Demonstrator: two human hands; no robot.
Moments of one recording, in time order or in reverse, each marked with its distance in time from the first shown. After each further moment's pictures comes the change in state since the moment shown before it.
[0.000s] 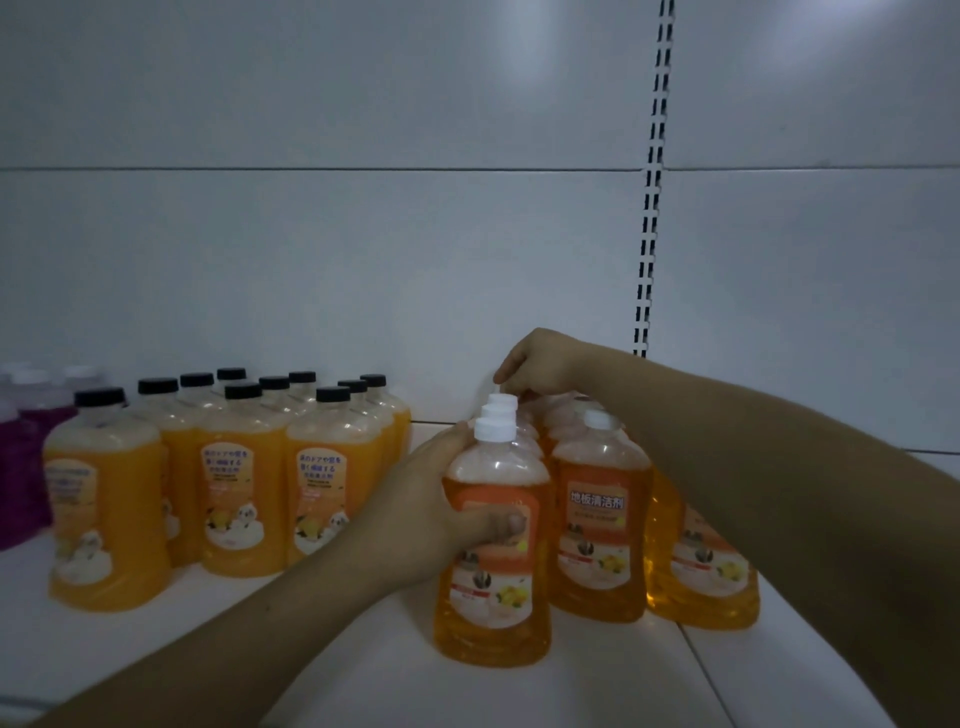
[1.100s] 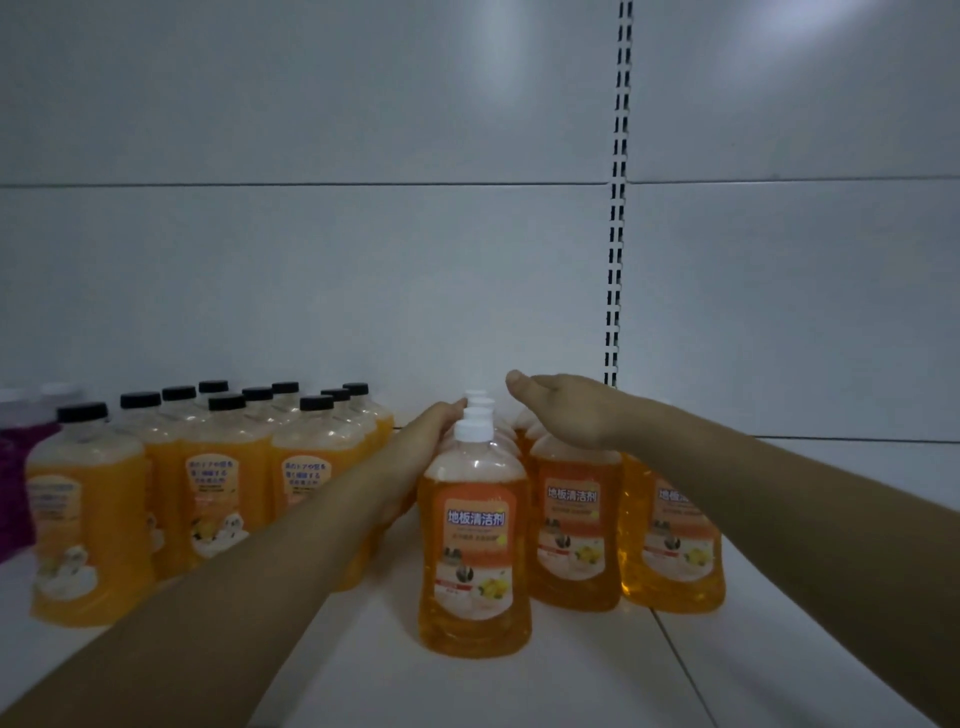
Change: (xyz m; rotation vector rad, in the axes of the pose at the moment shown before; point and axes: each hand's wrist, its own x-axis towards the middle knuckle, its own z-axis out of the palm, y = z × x) left_hand 0.063 -0.012 -0.006 -0.303 -0.037 -0.387; right_hand -0.108 -0.009 0.003 -0.068 0.027 0.069
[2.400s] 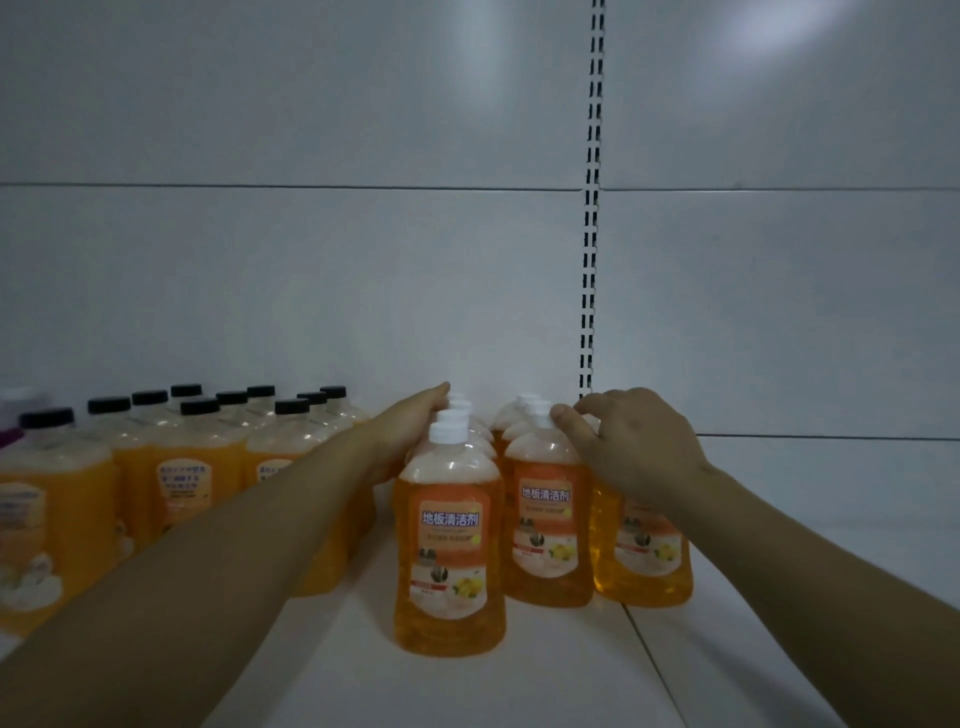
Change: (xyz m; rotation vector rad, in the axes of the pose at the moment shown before) left_hand 0.010 0.030 0.007 -0.023 -0.033 -0.035; right_hand -0.042 0.050 0.005 -0.380 0.439 0.106
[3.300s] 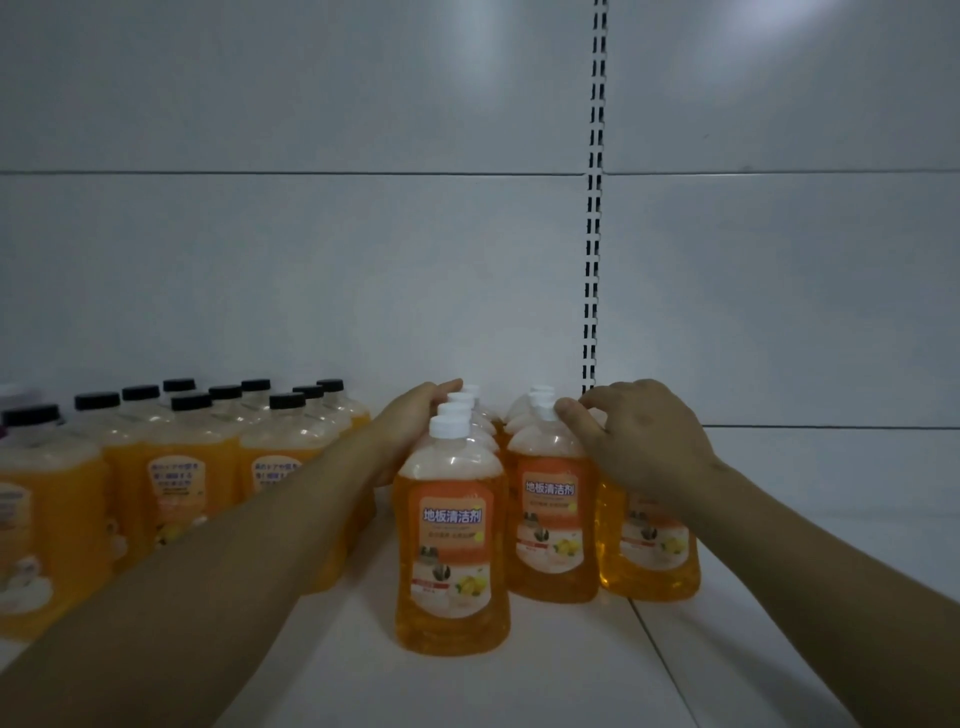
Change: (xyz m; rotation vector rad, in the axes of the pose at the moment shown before) left_hand 0.017 -0.003 0.004 0.070 0.081 0.055; right_hand 0.000 0.003 0.005 0.024 0.060 -0.032
